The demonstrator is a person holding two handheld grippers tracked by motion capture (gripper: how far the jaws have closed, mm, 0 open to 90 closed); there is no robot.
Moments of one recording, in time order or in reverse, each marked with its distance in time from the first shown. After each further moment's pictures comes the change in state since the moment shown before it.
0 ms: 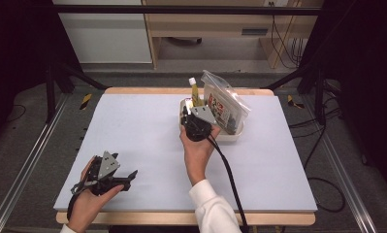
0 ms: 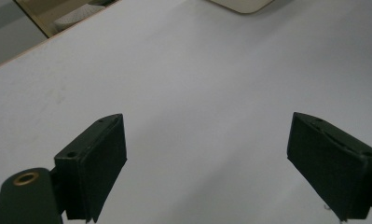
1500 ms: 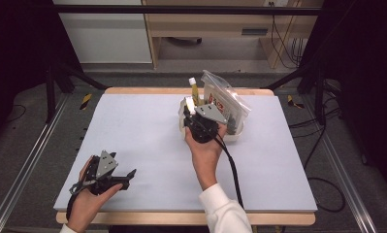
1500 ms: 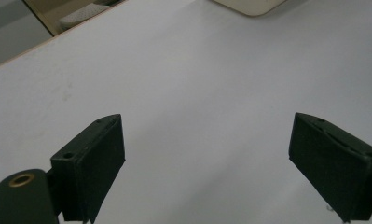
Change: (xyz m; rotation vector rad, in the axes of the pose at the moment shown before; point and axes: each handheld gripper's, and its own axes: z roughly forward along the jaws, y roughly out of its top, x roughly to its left) left arm 0.005 -0.001 0.000 -0.014 0.016 -0.008; right arm -0.007 0.027 -0.037 -0.009 0.118 -0.043
